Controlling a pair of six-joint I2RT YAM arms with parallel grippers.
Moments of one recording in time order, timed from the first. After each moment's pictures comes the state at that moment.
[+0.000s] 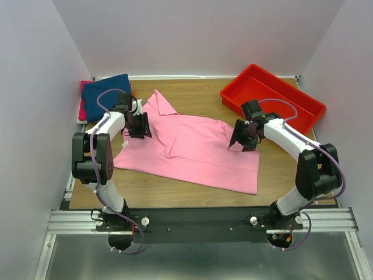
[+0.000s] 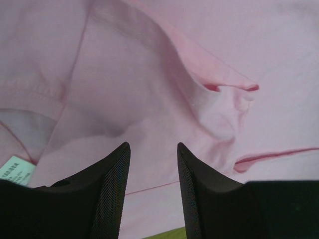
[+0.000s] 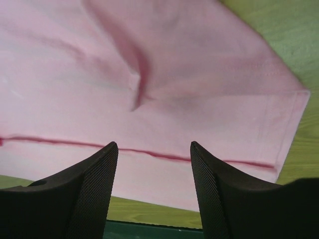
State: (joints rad) left arm -0.06 1.76 1.20 -0.56 0.35 -0.15; right arm 0.33 1.59 1.11 -0.74 -0.04 0.65
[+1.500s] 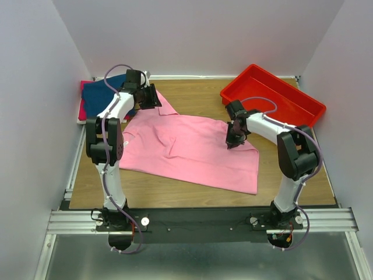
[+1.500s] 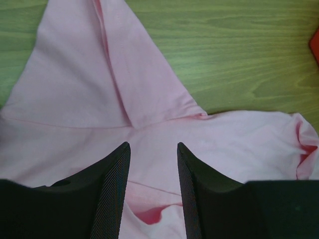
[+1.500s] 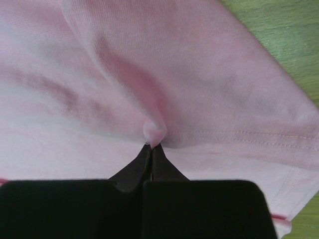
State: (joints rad) left arm -0.09 2.05 1.65 -0.43 0.36 -0.31; right arm 0.41 1.86 1.24 -0.68 0.03 0.57
